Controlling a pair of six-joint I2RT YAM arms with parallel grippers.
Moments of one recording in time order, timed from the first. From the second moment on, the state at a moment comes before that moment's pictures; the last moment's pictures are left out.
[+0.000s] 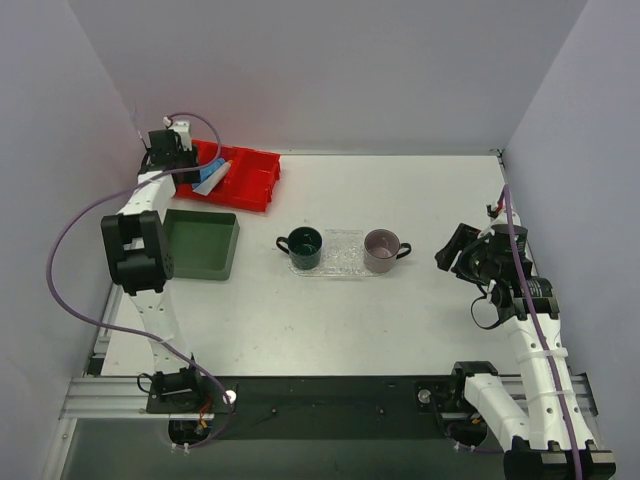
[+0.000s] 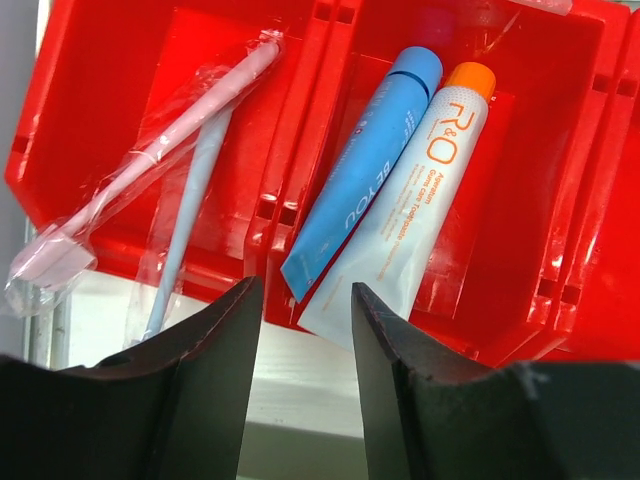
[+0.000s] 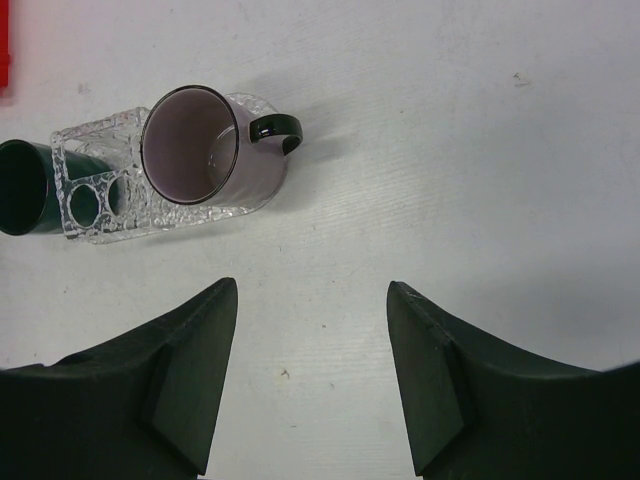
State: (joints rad) left arm 0.12 2.13 1.74 -0.24 0.02 0.05; right arm 0.02 0.81 0.86 -0.72 -0.07 0.37
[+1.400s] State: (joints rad) left arm 0.12 2.25 1.83 -0.25 0.07 0.01; right arm 0.02 0.87 0.84 -0.68 -0.07 0.37
